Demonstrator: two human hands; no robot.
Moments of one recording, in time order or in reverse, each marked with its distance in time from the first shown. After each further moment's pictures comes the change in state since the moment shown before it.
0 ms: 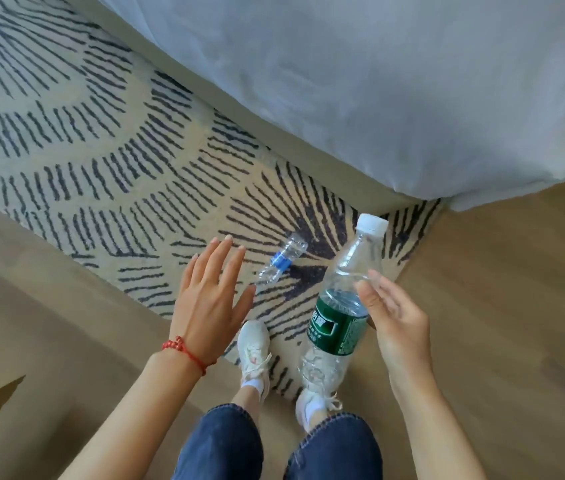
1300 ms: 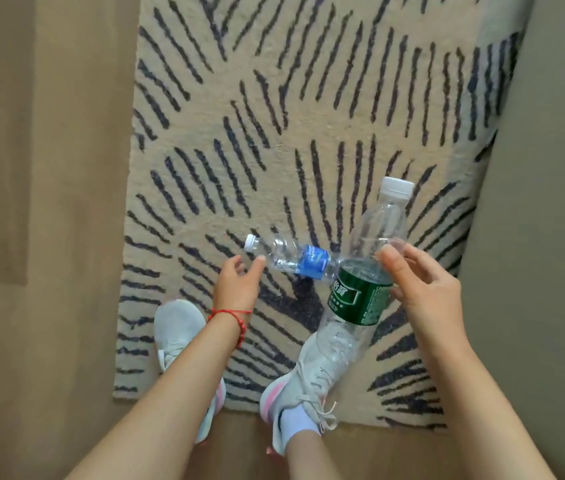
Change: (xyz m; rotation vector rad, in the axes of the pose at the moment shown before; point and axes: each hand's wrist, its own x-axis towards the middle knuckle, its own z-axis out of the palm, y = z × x) left_hand 0.063 -0.034 0.373 -1.488 0.427 -1.733; right_hand 0.290 0.140 0.150 -0.962 -0.711 -0.209
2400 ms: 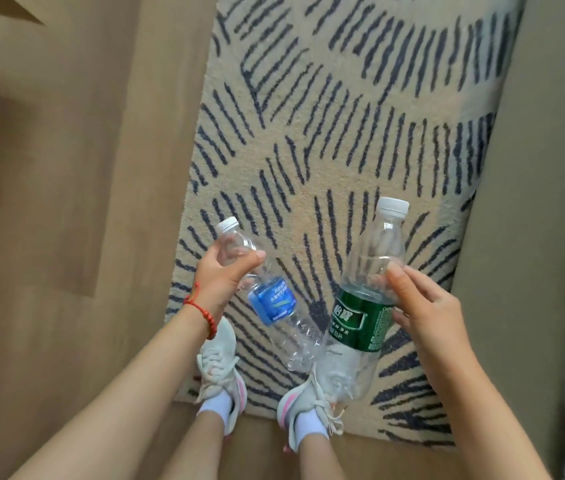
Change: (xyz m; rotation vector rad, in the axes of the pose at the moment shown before) left_hand -0.055 0.075 -0.109 -0.438 -0.106 0.173; right_hand -0.071 -0.095 -0.006 0.050 -0.174 0.034
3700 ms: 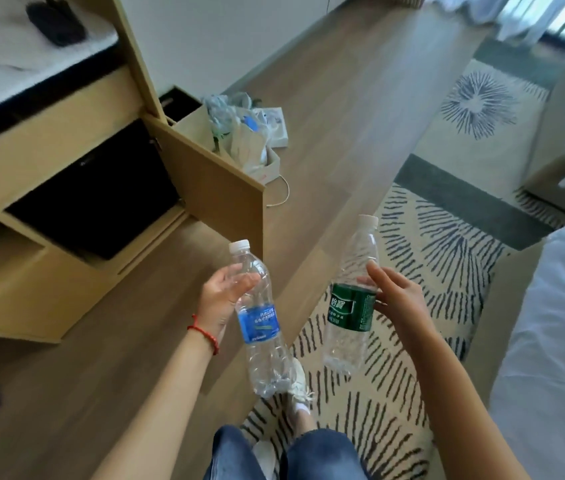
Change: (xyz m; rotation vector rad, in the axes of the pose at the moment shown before) left_hand -0.343 0.412 -0.304 -0.438 0.141 0.453; right_hand -0.348 -0.464 0.188 -0.205 -0.392 -0.518
